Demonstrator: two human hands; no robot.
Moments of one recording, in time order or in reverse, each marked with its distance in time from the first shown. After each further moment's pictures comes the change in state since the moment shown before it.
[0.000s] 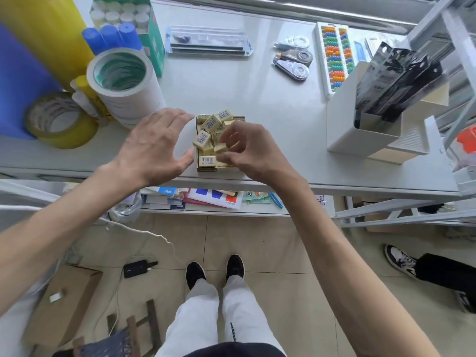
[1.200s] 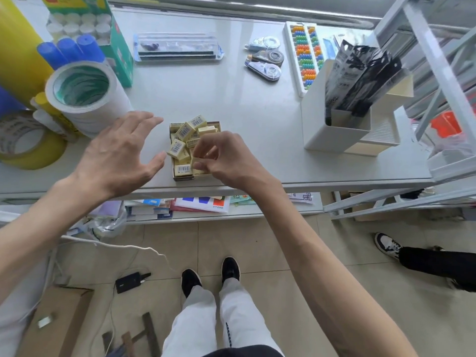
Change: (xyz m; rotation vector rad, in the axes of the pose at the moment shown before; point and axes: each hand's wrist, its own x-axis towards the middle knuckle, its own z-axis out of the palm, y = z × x) left_hand 0.005 -0.002 -0.010 -0.048 0.006 -0.024; right_hand 0.002 0.005 0.000 -0.084 0.011 -0.009
